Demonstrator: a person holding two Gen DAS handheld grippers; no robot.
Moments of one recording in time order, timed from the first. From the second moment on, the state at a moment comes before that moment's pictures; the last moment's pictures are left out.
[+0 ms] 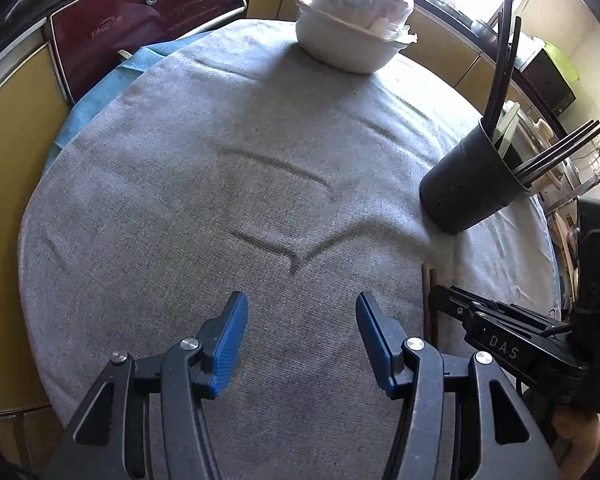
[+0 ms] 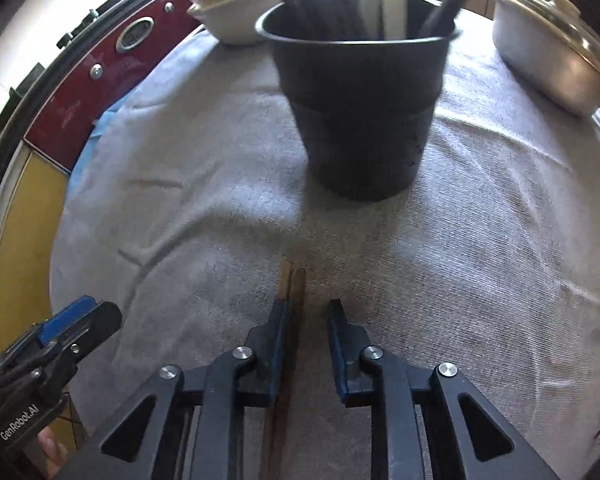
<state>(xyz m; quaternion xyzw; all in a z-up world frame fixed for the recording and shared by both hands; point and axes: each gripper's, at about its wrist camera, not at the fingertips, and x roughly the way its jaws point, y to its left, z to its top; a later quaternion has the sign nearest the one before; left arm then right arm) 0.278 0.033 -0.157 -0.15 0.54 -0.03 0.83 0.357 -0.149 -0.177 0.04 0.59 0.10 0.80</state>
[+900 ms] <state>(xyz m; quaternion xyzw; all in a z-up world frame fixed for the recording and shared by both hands) 0.308 -0.050 -0.155 -0.10 0.59 -0.09 0.80 0.335 -0.178 -0.185 0.02 0.58 0.06 0.81</state>
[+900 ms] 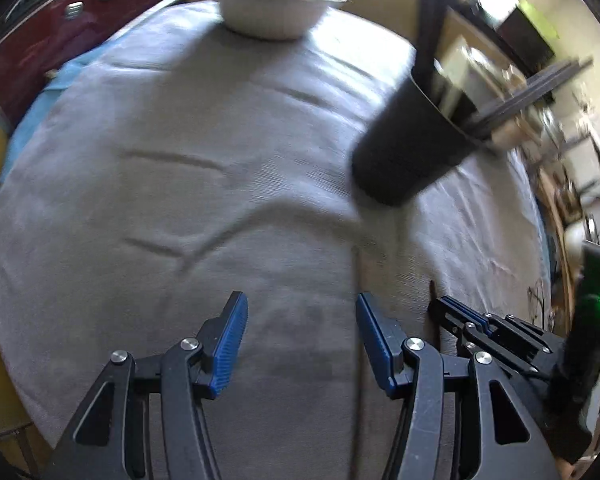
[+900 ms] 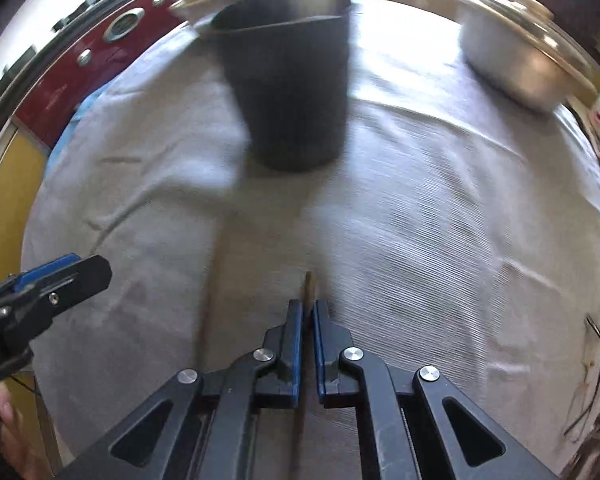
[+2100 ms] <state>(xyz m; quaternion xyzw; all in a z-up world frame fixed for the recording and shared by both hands) 0.333 -0.118 -0.172 0.03 0.60 -0.04 0.80 0.316 -0.233 -0.183 0.02 0.55 0.07 0.83</state>
